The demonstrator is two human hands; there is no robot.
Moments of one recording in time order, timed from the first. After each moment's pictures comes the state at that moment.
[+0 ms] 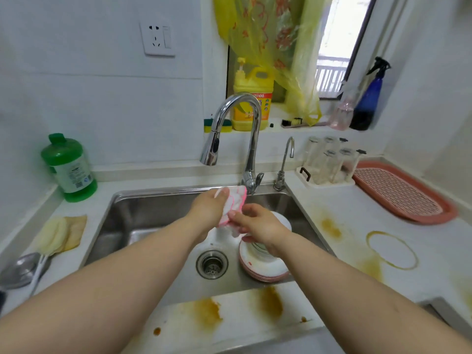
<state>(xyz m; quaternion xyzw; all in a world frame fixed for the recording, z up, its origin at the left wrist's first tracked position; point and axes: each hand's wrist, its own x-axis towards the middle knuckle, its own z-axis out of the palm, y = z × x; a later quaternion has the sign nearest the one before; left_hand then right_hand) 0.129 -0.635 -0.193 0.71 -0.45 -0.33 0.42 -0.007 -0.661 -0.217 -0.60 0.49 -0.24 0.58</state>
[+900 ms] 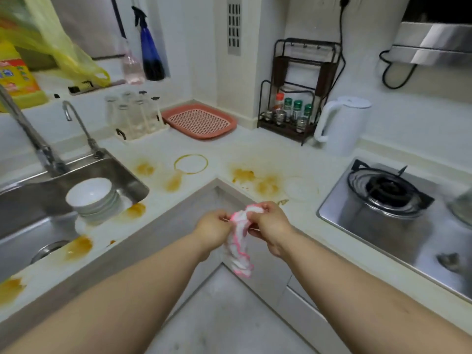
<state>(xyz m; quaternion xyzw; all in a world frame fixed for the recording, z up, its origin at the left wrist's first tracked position) -0.313 -0.450 -0.259 0.53 -0.63 -0.53 0.19 -0.444 -0.404 -0.252 -0.26 0.64 -0.52 0.49</state>
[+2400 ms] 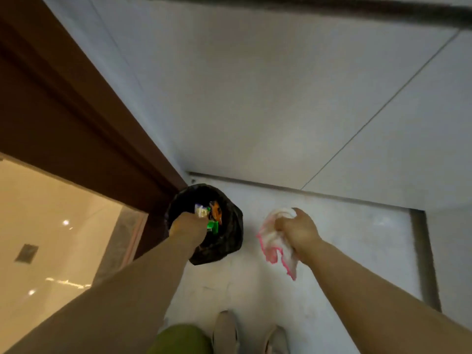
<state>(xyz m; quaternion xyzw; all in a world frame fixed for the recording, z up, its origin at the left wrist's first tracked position) 0.162 -0.169 -0.685 0.90 -0.08 -0.41 0.16 -0.025 -0.293 -0.667 -0.55 0.59 0.01 0.58</state>
